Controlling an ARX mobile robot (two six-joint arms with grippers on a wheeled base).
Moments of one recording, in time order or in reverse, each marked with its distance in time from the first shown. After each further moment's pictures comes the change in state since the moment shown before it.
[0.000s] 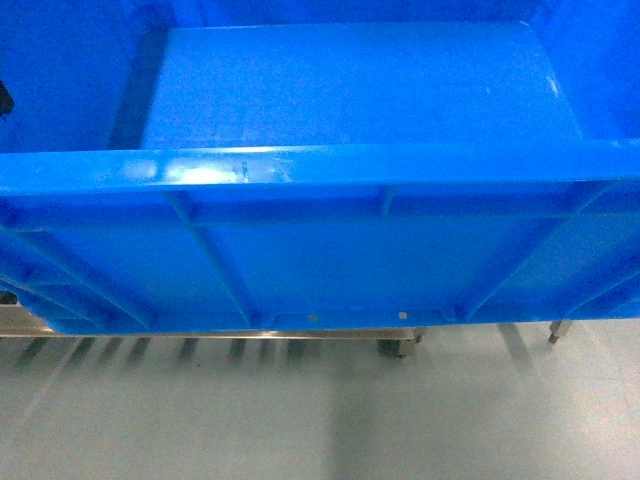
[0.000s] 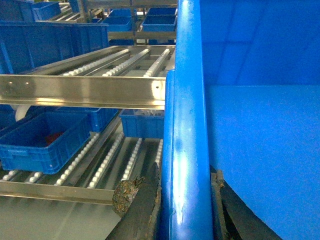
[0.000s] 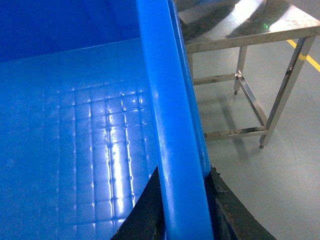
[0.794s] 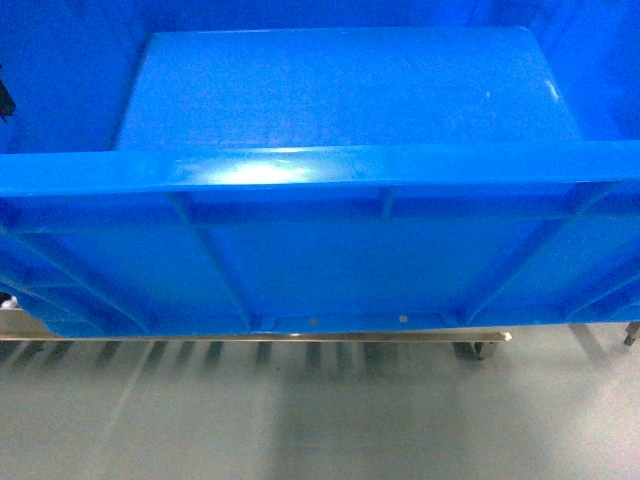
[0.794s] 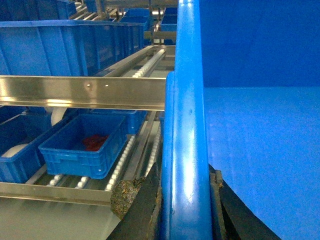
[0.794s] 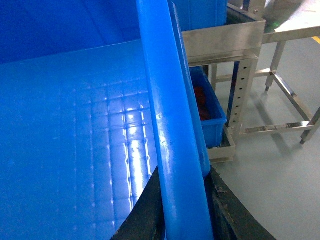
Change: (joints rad) left arm -0.001 0.000 0.000 0.000 -0.001 0.001; right arm 0.000 0.000 0.000 -0.003 0.000 0.000
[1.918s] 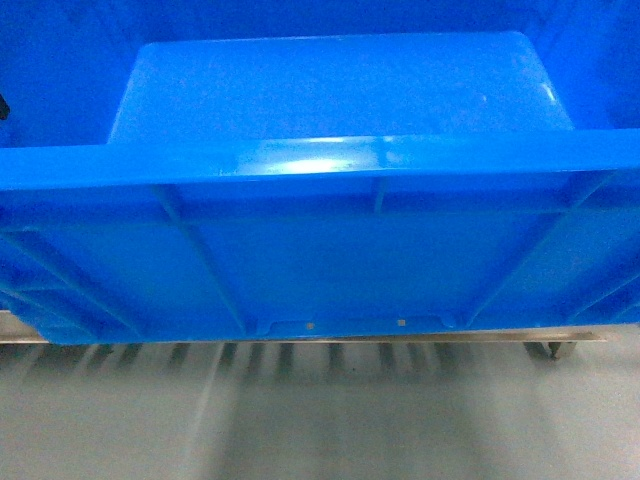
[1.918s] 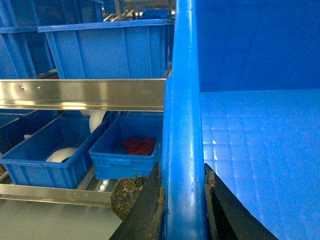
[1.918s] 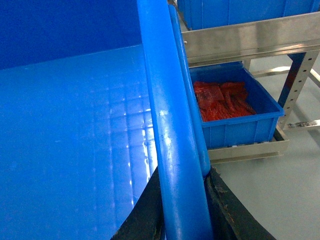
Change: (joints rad) left arm 0.002 0.000 0.000 -0.002 -0.010 0.019; right arm 0.006 0.000 0.000 0.002 0.000 0.002
